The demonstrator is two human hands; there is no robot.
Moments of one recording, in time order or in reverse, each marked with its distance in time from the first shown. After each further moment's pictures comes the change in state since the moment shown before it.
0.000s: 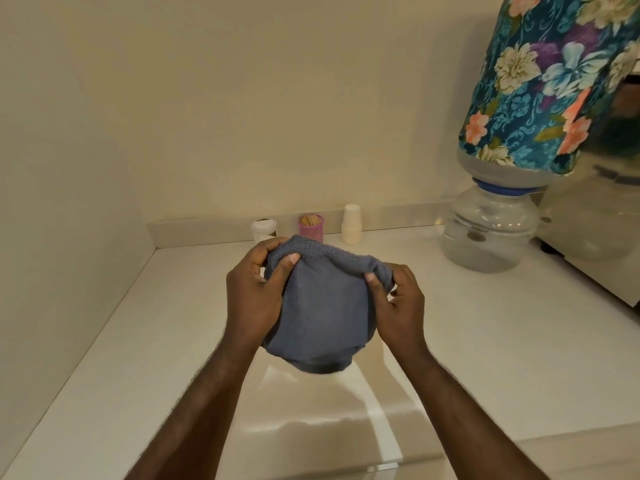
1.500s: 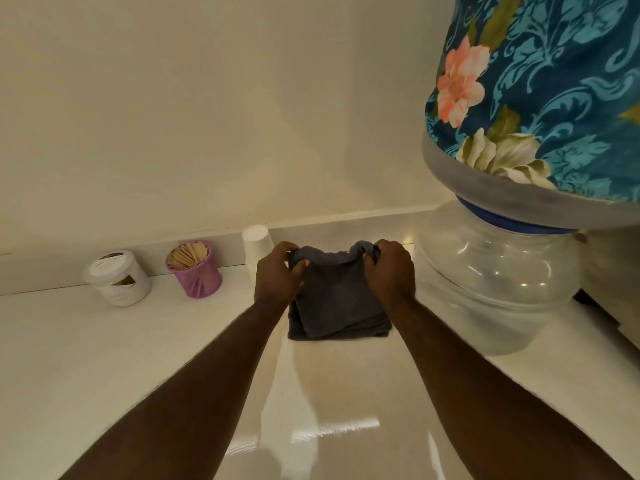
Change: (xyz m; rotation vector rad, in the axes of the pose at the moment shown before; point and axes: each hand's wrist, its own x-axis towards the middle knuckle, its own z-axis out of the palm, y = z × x) left_hand 0.198 -0.232 0.431 0.295 -0.253 -0.266; right_hand 0.329 0.370 -0.014 -0.633 -0.197 0.289
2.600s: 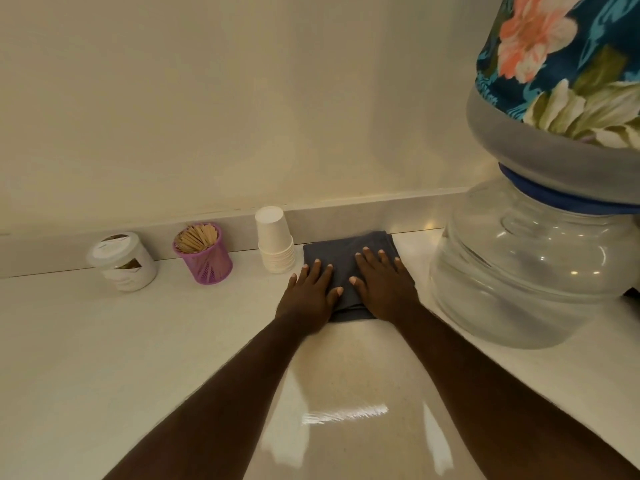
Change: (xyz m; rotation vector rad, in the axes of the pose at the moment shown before) left_hand -0.023 -0.054 0.032 0.576 -0.563 0.104; right_hand -0.023 0.018 0.054 -0.456 -0.521 -0.323
